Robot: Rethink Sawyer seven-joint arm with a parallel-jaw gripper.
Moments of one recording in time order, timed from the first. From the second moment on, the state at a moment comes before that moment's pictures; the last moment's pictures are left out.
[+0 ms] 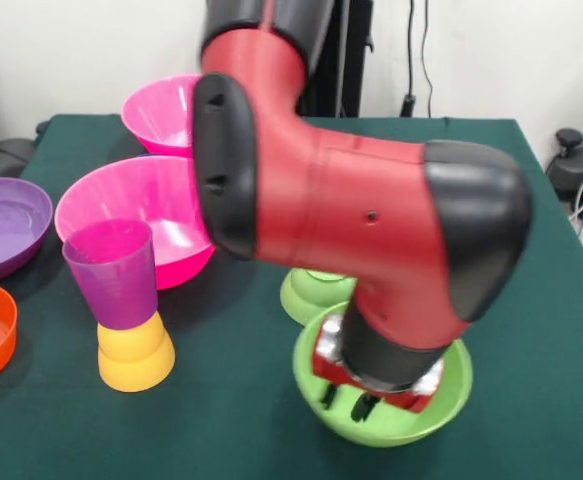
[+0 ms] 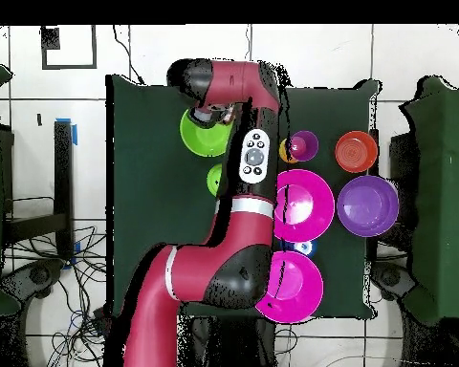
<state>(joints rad) -0.11 0.33 -0.50 0.07 0.33 1.31 1.97</state>
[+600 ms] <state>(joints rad) -0.21 0.41 -0.71 0.02 0.66 1.30 1.97</state>
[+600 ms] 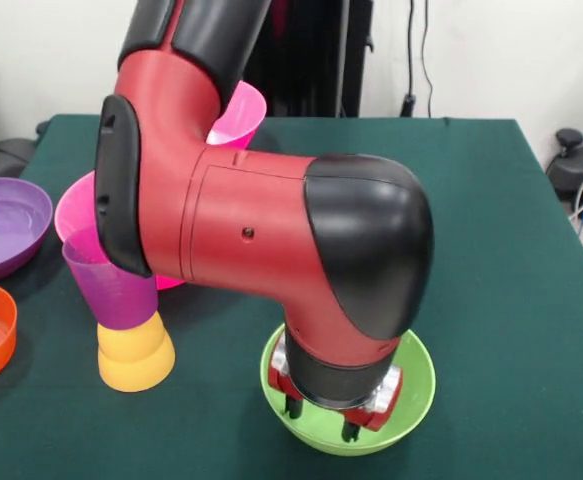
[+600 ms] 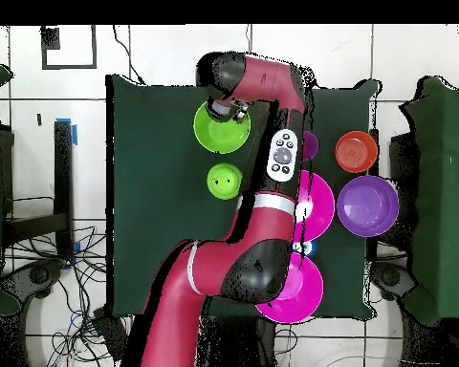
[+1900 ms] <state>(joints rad) -0.15 0.11 -0.56 0.32 0.56 1.20 1.91</state>
